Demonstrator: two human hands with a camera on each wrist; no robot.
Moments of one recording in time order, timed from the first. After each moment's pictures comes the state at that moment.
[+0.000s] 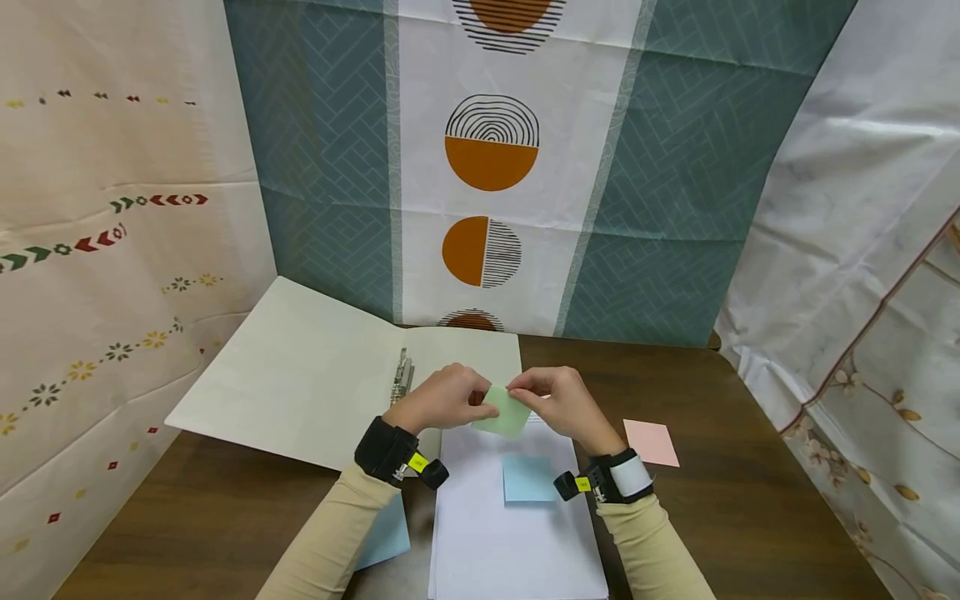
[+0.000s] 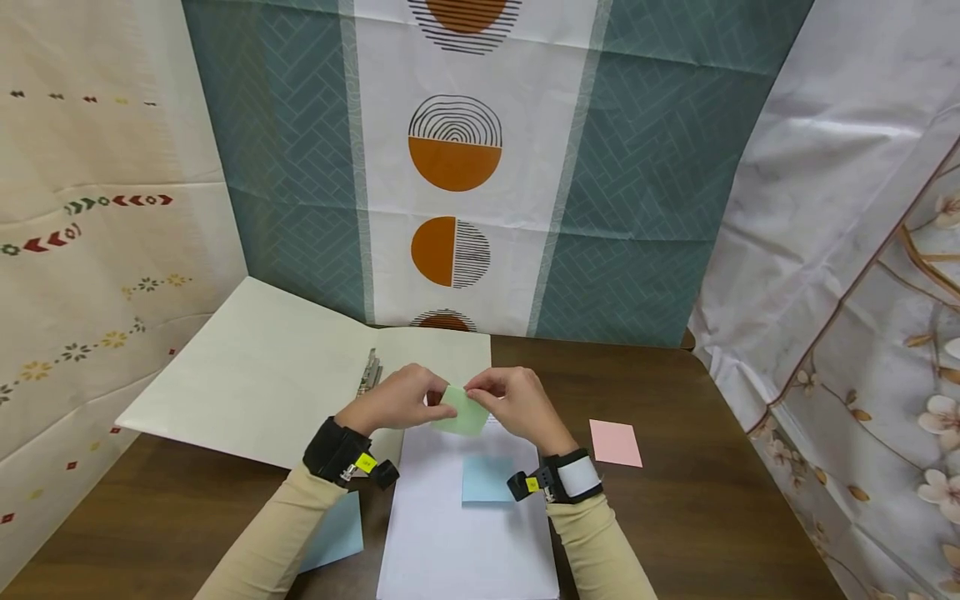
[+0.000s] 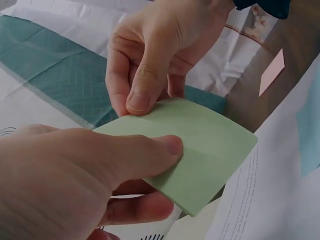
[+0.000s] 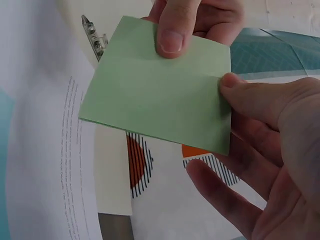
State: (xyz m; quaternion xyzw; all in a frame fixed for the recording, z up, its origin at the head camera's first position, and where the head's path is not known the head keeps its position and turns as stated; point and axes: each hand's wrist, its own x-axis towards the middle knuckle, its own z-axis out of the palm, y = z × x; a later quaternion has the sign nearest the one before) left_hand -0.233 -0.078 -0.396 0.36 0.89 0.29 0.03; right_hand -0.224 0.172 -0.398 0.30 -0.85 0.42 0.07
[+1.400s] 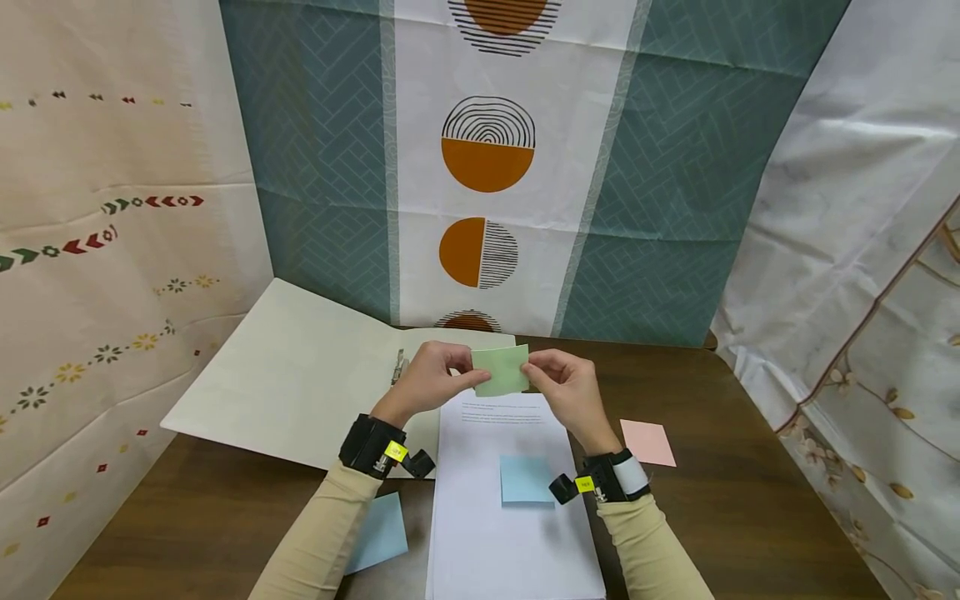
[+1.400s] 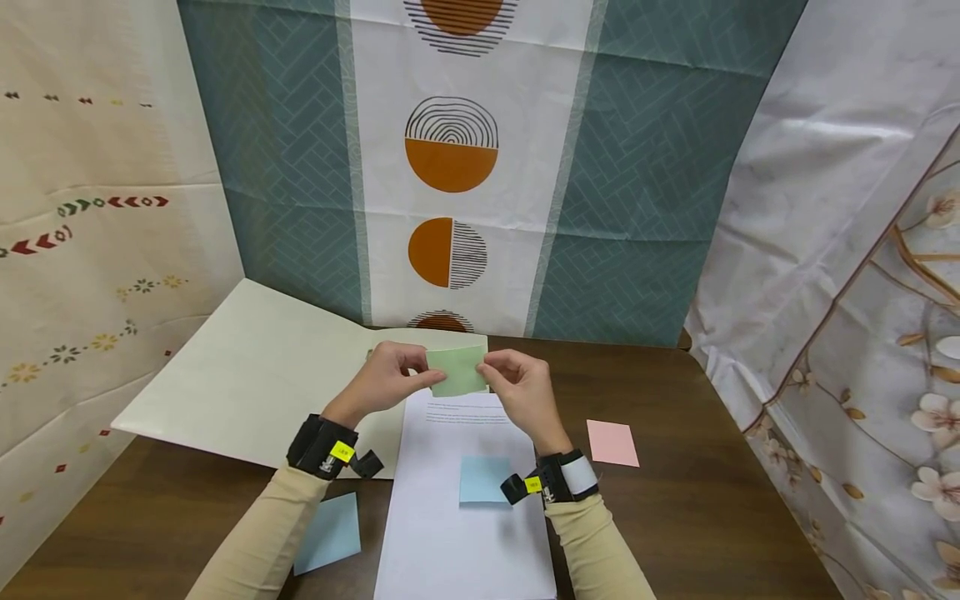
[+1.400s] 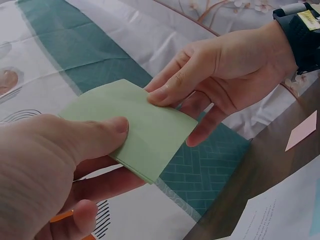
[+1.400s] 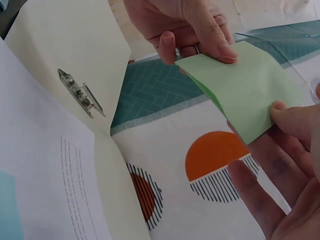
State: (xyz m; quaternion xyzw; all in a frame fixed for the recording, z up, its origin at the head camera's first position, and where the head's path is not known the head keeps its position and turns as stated) left_hand -0.239 -0.089 -0.390 0.27 0.83 0.49 -0.06; right_hand -0.224 0.167 -0.396 0.20 -0.78 0.58 0.13
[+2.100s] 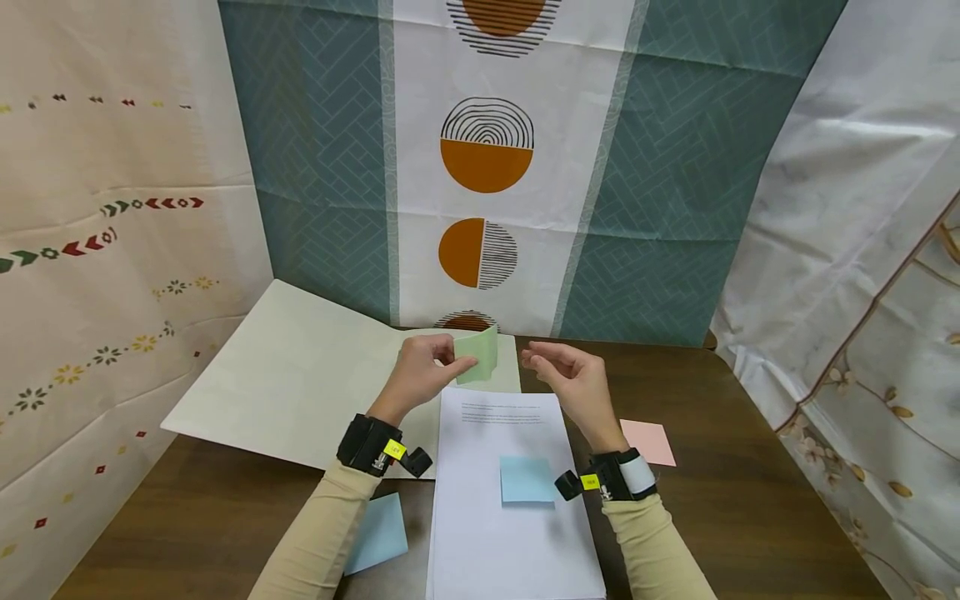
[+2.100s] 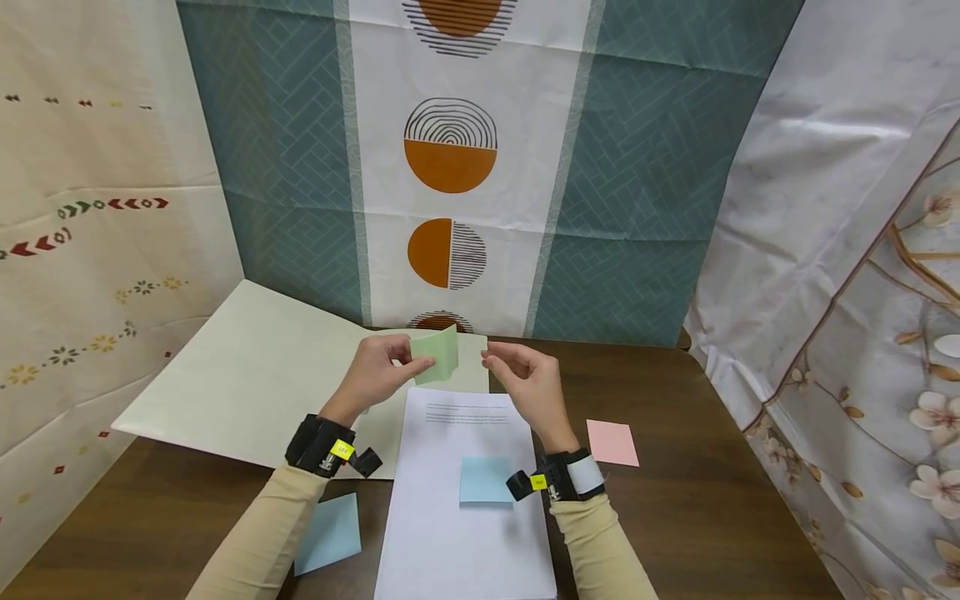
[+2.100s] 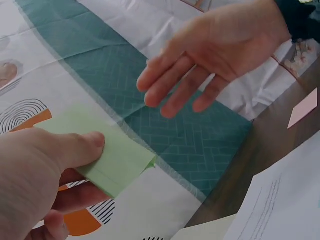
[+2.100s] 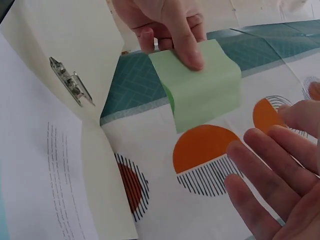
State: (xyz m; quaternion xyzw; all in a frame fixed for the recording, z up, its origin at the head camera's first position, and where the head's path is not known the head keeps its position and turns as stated) left_hand -0.245 -0.094 -0.398 0.21 0.85 0.46 -0.18; right_hand -0.226 0.175 -0.392 0.19 -0.77 0.60 0.12
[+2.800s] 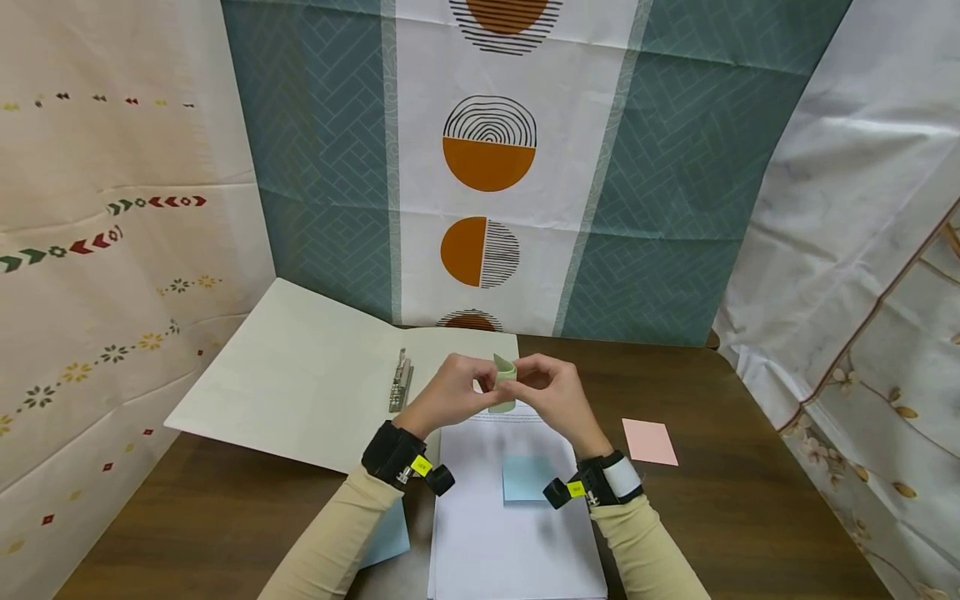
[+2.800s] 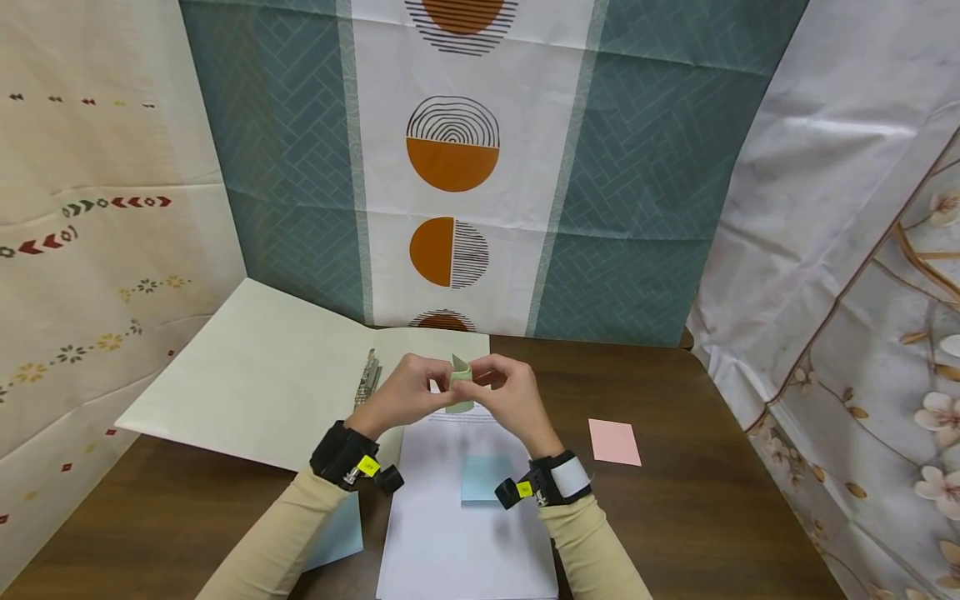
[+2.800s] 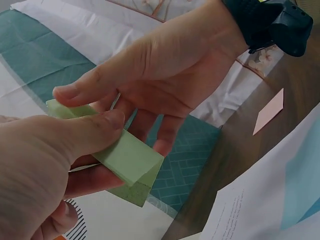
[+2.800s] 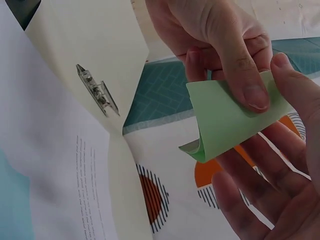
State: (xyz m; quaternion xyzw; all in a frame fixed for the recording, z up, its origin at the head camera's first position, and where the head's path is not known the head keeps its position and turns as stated) left_hand -0.232 -0.065 -0.401 0.36 0.82 0.43 -0.10; right_hand -0.222 0.157 -0.398 0.21 -0.79 0.57 0.05
